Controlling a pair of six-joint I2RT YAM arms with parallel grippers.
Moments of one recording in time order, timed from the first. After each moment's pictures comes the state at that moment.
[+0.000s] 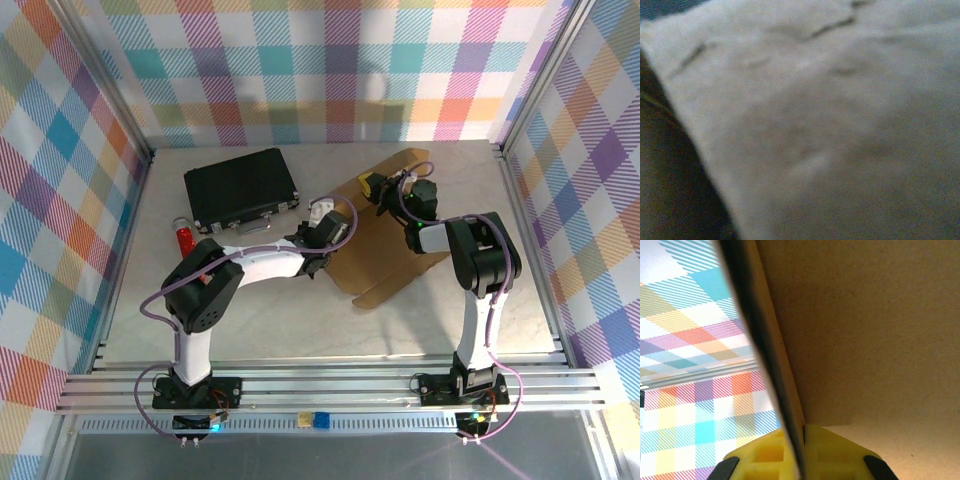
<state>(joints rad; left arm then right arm) -0.81 1.93 1.22 -0.07 -0.67 -0.45 0.25 2.04 1.01 1.05 -0.58 1.75</state>
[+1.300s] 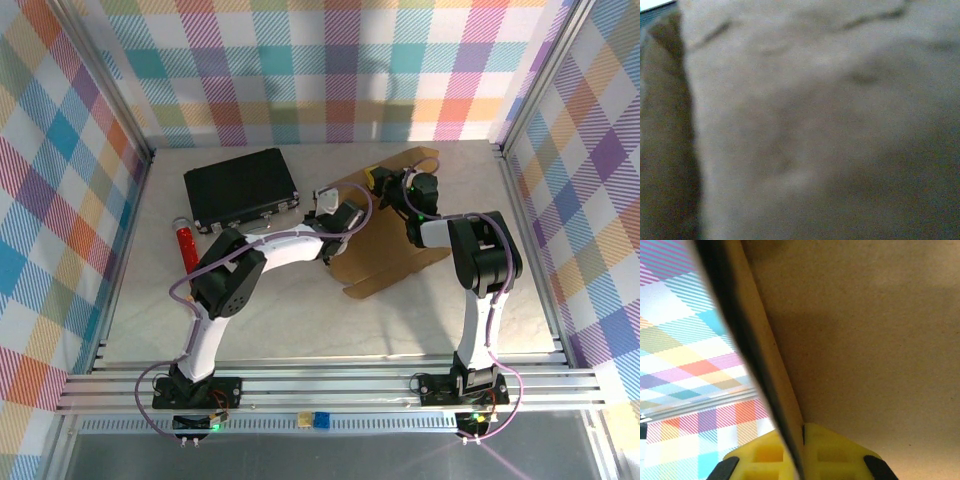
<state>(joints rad) -0.78 2.14 1.51 -0.27 -0.86 -0.54 0.24 2.04 1.07 0.95 -0.49 1.77</state>
